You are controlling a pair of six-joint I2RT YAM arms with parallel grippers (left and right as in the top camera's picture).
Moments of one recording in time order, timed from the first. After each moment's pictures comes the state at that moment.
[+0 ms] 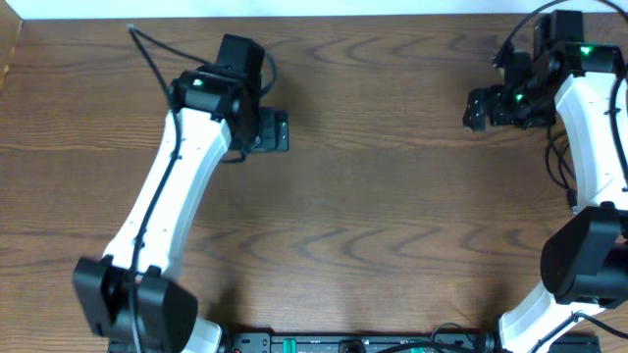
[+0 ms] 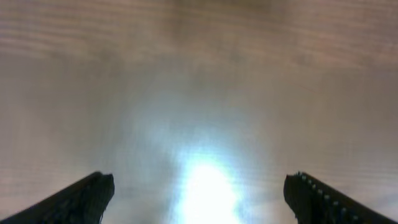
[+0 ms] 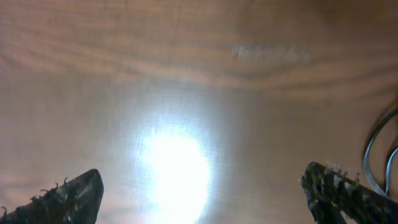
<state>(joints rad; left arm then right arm) -0.25 1.67 1.60 -1.25 0.00 -0.28 -0.07 1.87 1.73 -1.22 -0.18 -0.13</state>
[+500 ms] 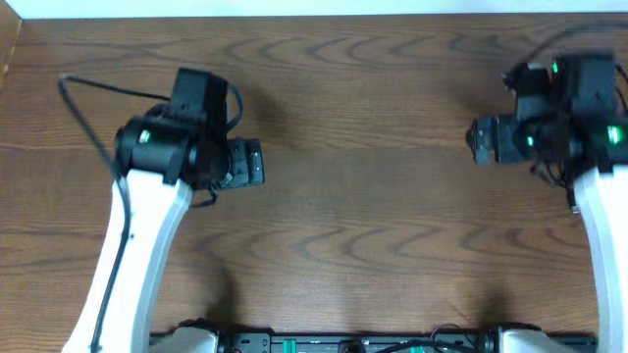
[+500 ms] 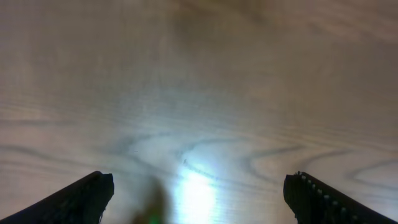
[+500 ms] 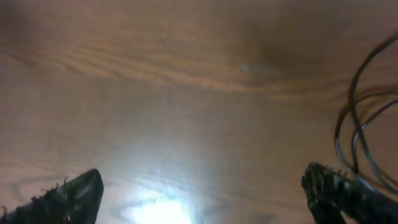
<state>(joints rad) -0.20 1.35 1.45 -1.32 0.00 -0.32 -0.02 1.31 1.35 -1.04 -0.16 -0.10</state>
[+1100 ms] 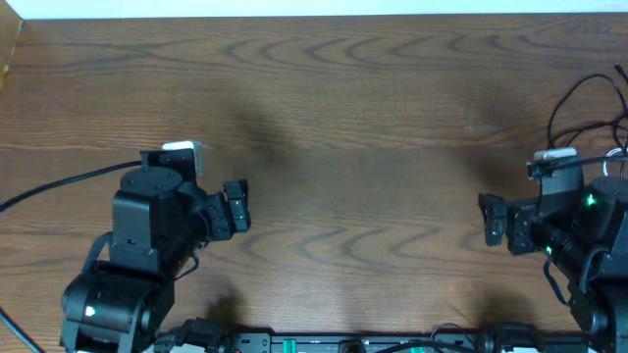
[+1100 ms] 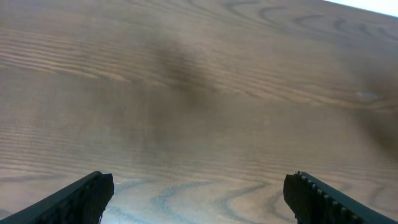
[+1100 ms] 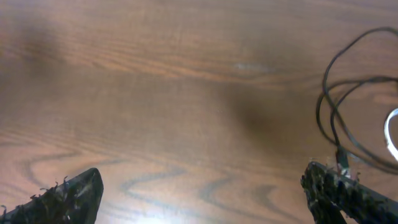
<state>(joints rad) -0.23 0.84 1.16 -1.08 0.00 -0.32 -0.02 0.78 1.09 -1.08 -0.16 -0.09</state>
